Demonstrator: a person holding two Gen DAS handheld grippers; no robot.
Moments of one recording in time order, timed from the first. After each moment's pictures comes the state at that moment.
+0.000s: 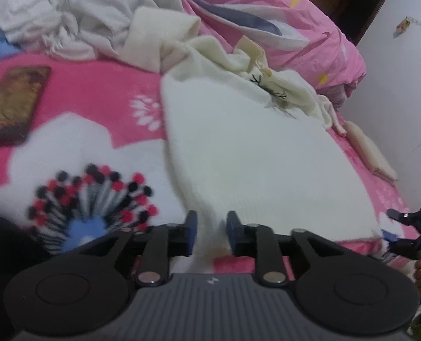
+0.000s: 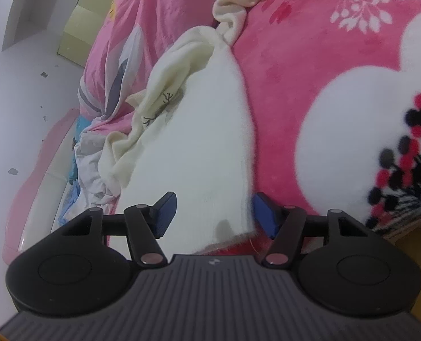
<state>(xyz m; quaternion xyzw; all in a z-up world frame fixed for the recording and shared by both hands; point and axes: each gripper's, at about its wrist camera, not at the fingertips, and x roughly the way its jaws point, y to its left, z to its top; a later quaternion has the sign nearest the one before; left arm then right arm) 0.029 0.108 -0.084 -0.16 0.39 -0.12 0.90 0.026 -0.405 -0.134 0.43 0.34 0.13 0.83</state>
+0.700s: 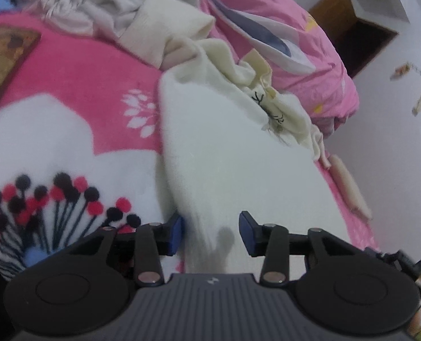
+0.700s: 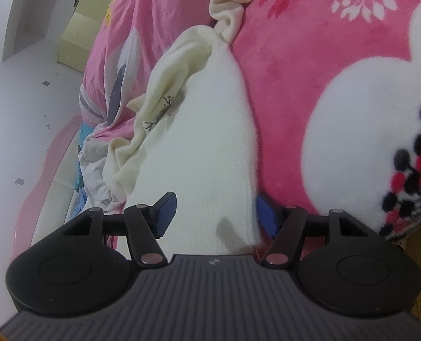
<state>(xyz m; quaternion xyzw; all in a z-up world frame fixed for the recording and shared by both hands) 0.075 0.123 -0.116 -0.29 0.38 -0.16 0.87 0.042 -0.403 -0.144 0.45 0.34 0.14 0.82</state>
